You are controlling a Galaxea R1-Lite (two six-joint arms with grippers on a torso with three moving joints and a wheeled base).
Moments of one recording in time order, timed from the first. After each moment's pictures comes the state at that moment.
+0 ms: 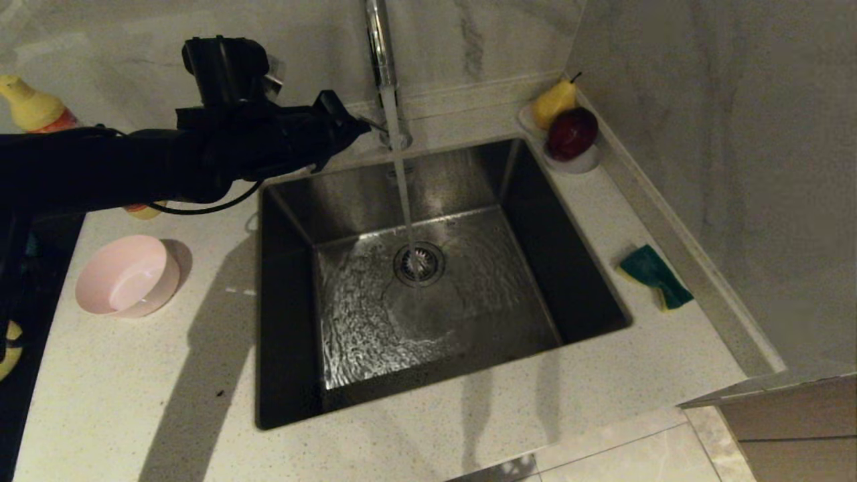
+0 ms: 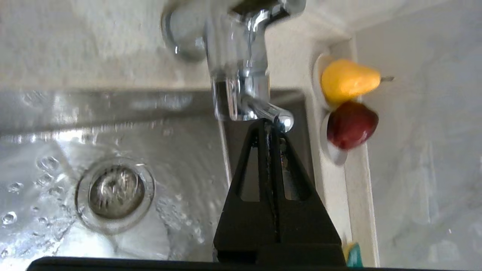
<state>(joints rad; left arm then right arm) -0.25 2.08 -1.88 -0.23 -0.30 -0.68 0.00 0.00 -0.01 0.03 0.00 -0.06</state>
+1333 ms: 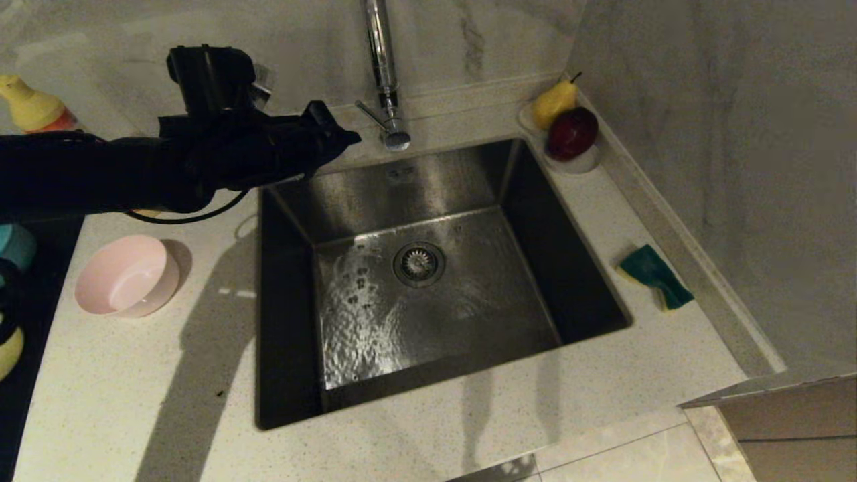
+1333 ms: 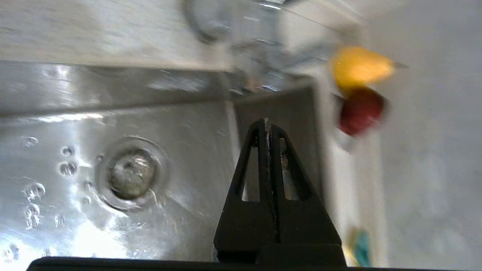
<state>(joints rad) -0.23 2.01 -1.75 -0.24 -0.32 -0.66 0.00 0.00 -0.01 0.03 0.00 -0.06</state>
